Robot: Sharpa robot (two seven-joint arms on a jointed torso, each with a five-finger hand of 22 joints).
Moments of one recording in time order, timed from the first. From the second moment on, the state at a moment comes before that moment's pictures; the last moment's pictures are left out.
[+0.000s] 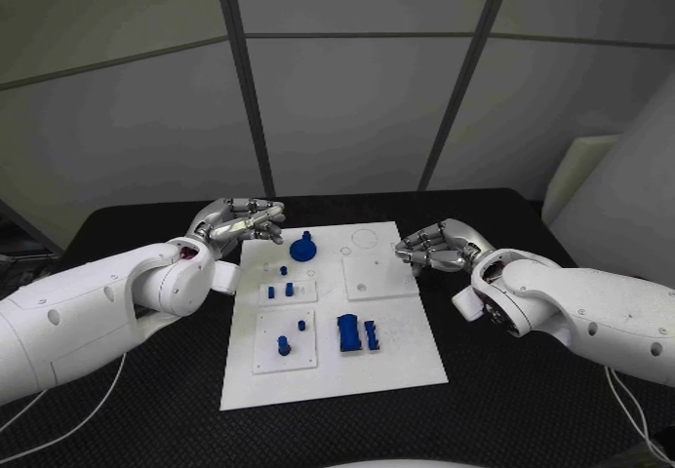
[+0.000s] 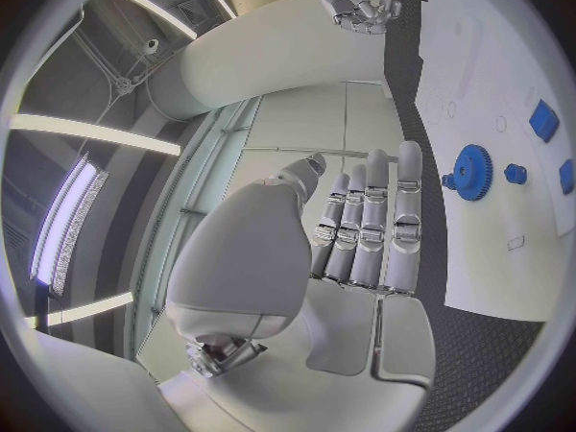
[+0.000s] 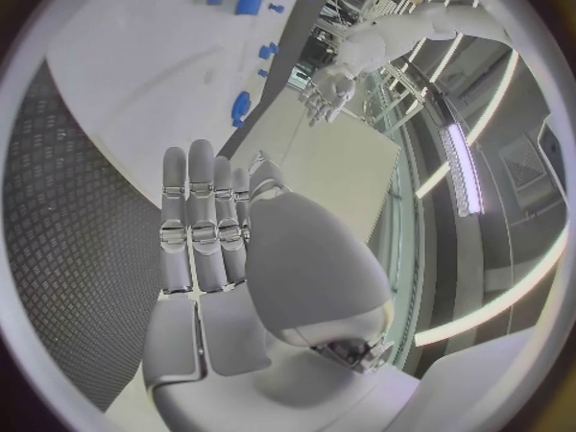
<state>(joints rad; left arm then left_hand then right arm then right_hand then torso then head) 1.12 -0.79 0.03 1.33 -0.09 -0.20 0.30 1.42 -0.12 0.33 0.13 0.16 0.94 0.19 0.19 0.07 0.91 0.14 0.45 0.08 0.97 0.08 0.66 0.26 0.13 1.01 0.16 0.31 0.75 1.01 -0.90 0.09 1.53 -0.65 -0.43 0.04 1.57 0.02 -0.09 0.27 0.24 0.99 0.16 0.12 0.31 1.06 0.09 0.32 0.54 1.16 0.04 0.45 0.55 0.17 0.91 0.14 0.52 0.79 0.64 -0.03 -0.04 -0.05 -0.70</state>
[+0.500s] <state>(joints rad) 1.09 -0.70 0.03 1.15 0.07 -0.28 0.41 1.43 -0.12 0.29 0.16 0.16 0.94 0.16 0.12 0.07 1.00 0.17 0.18 0.06 0.93 0.16 0.14 0.08 0.15 0.77 0.28 0.06 0.41 1.03 -0.66 0.09 1.13 -0.35 -0.36 0.30 1.59 0.03 -0.07 0.23 0.22 0.97 0.19 0.07 0.16 1.07 0.15 0.09 0.10 1.05 0.13 0.07 0.20 0.17 0.86 0.25 0.13 0.45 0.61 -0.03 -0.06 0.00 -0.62</state>
